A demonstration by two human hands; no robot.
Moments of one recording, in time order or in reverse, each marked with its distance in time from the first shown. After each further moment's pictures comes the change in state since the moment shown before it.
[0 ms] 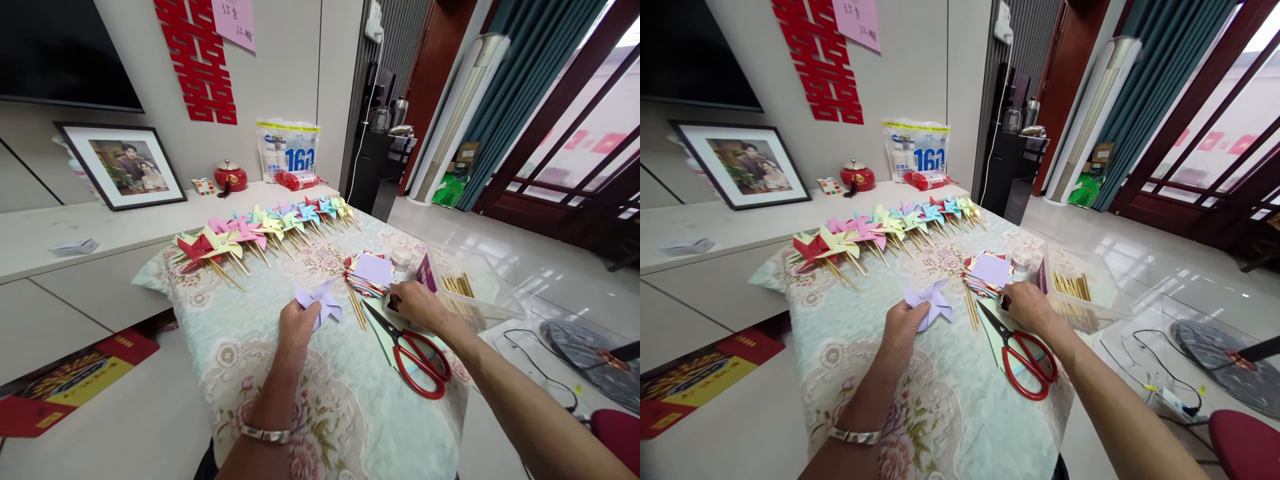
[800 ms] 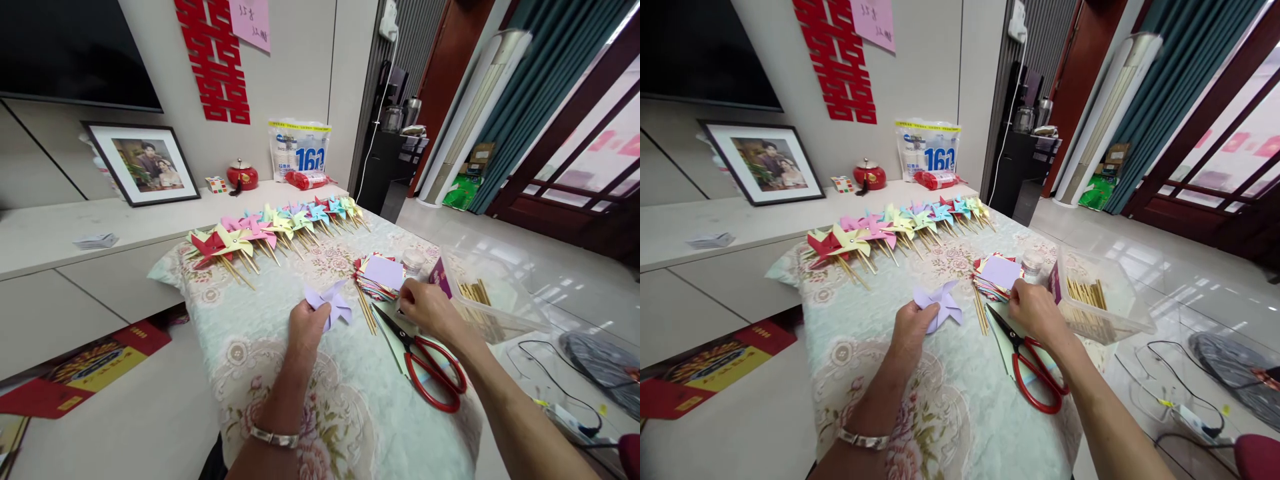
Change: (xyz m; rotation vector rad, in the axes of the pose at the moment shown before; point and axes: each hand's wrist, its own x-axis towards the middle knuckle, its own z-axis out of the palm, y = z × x) left_hand -0.001 0.003 0.001 -0.057 0.015 -0.028; right_hand -0.011 -0.023 -0.017 0.249 0.132 0.098
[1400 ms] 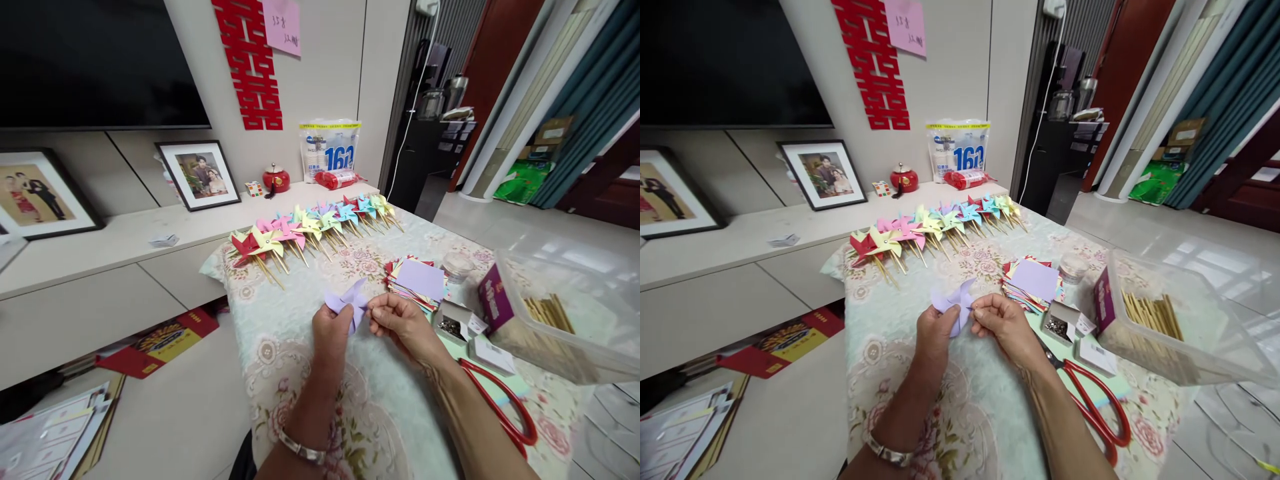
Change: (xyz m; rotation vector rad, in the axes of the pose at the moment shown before) left_hand 0.014 -0.017 0.003 -0.114 0.094 0.059; right_hand 0.009 -0.074 0.062 1.720 -0.390 -0.004
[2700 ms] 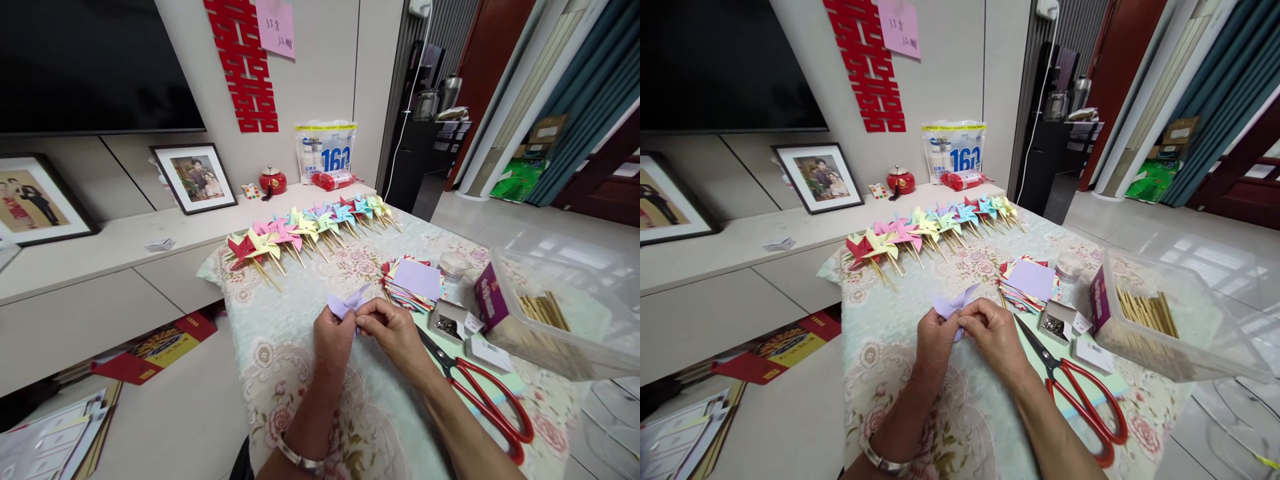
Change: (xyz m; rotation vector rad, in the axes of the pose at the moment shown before) left_hand -0.015 0.012 0.004 0.199 -0.004 0.127; right_hand -0.003 0.011 0.011 -0.469 0.074 -0.294
